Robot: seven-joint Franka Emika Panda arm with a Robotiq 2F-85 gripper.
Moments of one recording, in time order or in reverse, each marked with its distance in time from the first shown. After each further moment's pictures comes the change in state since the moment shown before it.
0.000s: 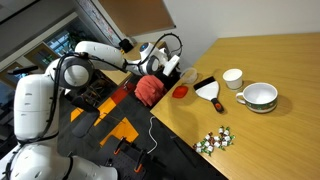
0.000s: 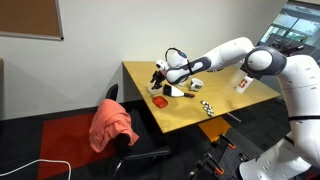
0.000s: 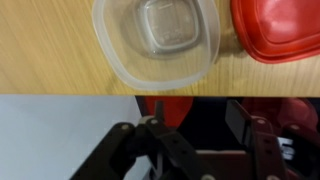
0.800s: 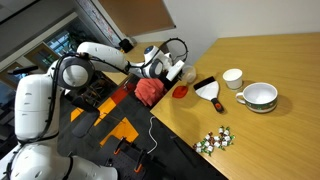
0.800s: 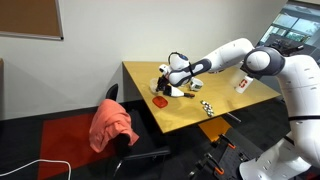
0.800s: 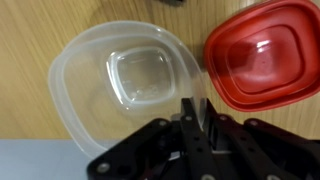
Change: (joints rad) arm 0.005 0.012 -0.063 -0.029 0.018 -0.051 -0.001
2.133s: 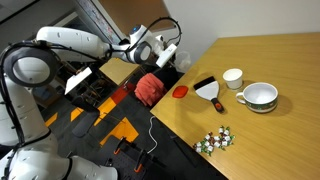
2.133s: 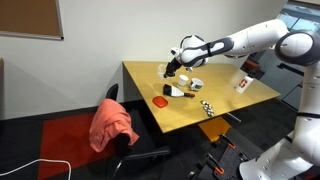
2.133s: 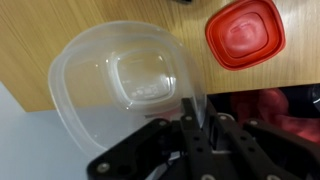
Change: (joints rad) arm -0.094 -0.302 0.067 -0.155 0.131 -0.113 -0.083
